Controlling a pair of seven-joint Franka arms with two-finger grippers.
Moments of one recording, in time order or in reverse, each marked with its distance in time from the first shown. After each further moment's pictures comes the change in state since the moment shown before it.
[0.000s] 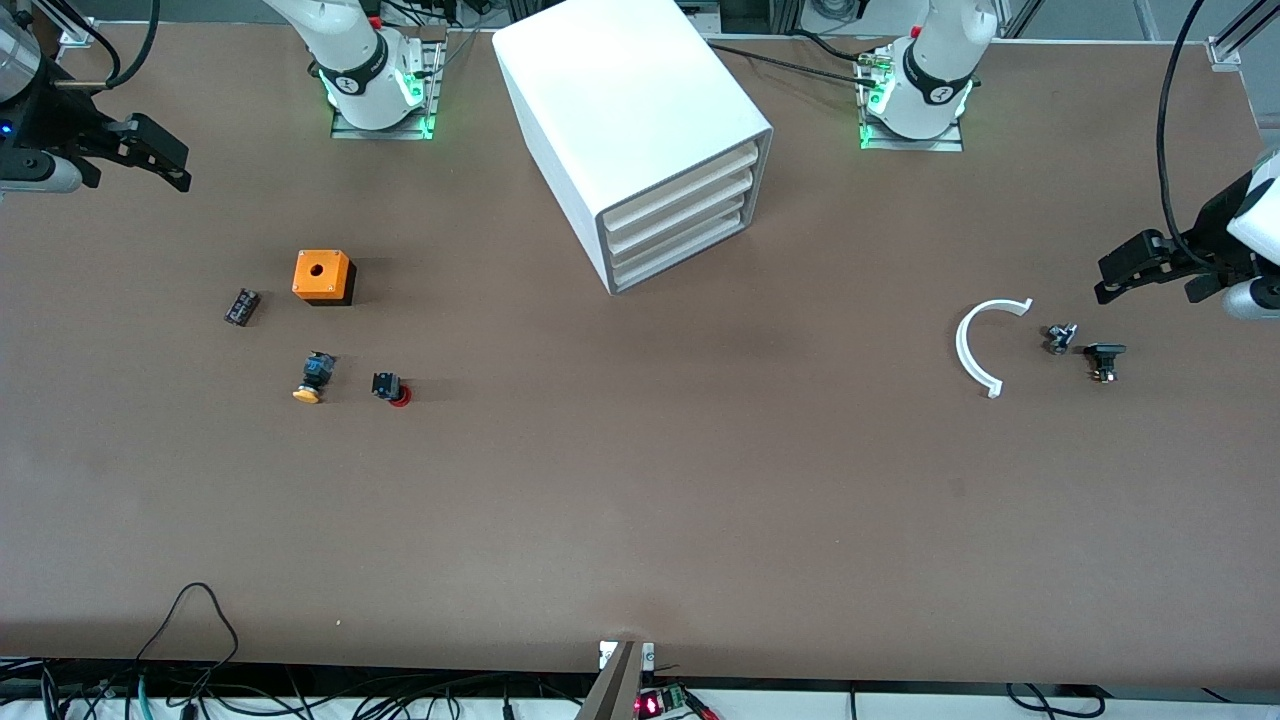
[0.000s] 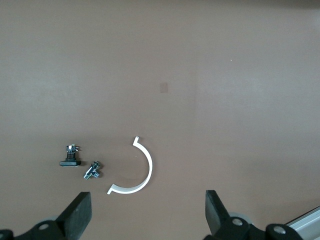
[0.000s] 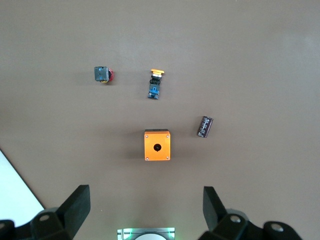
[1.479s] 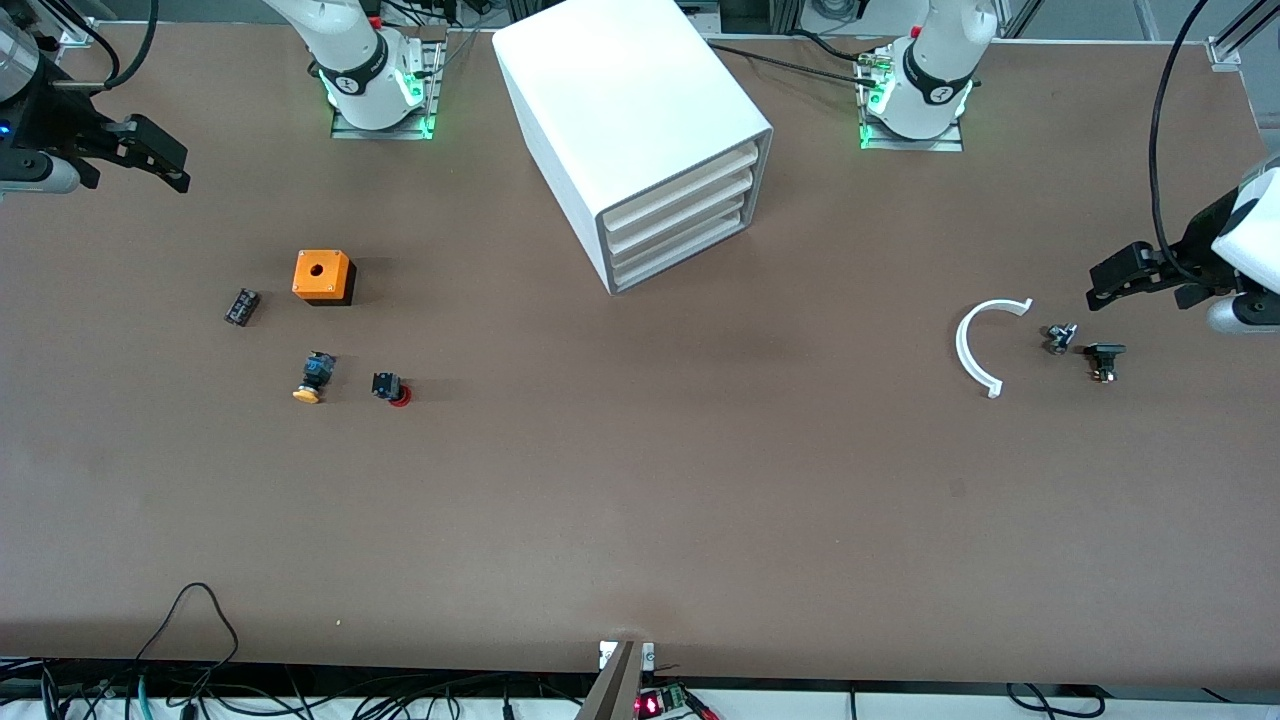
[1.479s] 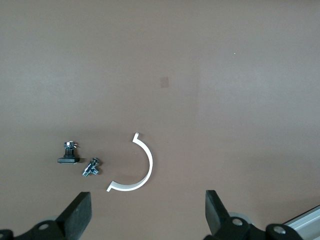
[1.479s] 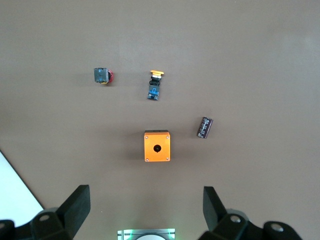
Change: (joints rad) left arm 0.001 0.026 0.001 -0.002 0.000 -0.006 0.002; right arm 0.000 0.000 -0.001 0.000 0.000 0.004 0.002
